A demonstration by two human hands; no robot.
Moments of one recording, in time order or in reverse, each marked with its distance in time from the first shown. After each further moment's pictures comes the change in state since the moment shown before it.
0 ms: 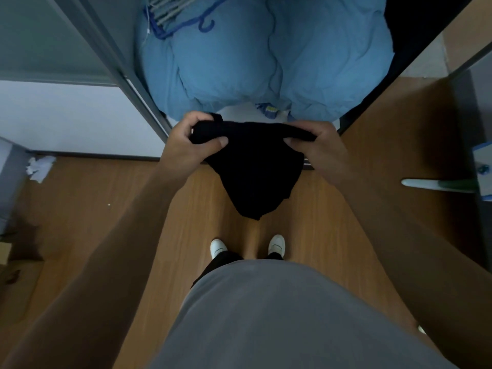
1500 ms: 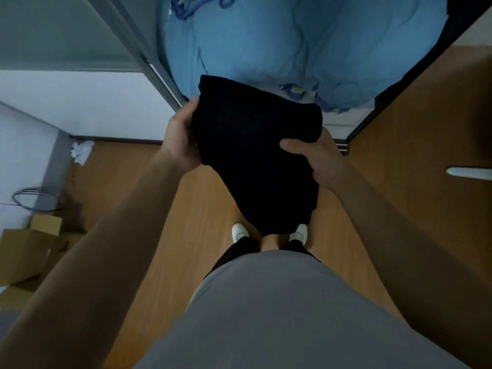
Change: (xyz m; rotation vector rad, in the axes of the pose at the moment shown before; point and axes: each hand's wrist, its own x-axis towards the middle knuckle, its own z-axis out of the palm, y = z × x) left_hand 0.011 -0.014 -0.020 -0.608 0.008 -0.591; right_hand -0.001 0.046 0.031 0.535 -0.166 0.233
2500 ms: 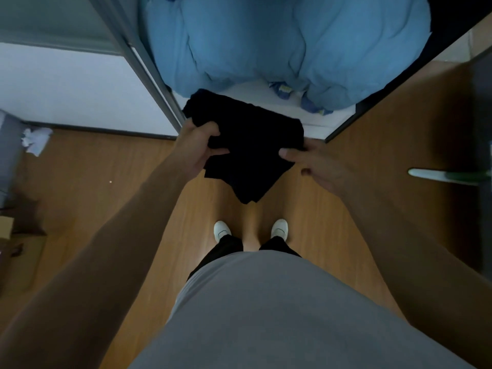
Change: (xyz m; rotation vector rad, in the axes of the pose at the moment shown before) left_hand 0.025 -0.012 -0.022 0.106 -0.049 0.146; right_hand 0.023 0.010 0.007 -0.338 0.067 0.304
